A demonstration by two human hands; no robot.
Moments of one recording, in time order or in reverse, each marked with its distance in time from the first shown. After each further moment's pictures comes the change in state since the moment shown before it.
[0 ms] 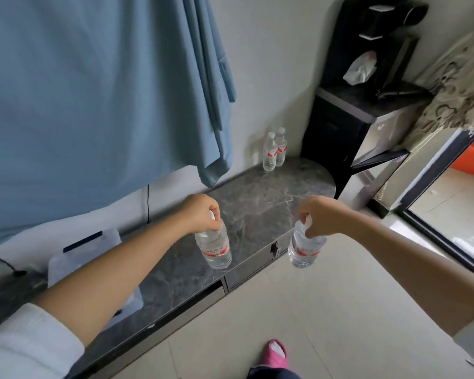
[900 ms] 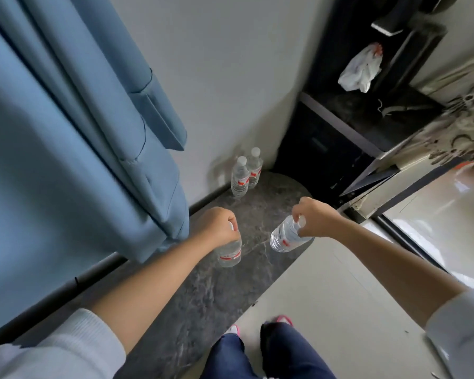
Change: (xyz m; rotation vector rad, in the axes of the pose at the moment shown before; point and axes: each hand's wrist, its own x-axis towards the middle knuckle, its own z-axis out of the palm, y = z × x) left_hand 0.361 0.050 0.001 -0.123 -0.130 0.024; right_hand 0.286 0.158 -0.066 0.055 -0.111 0.188
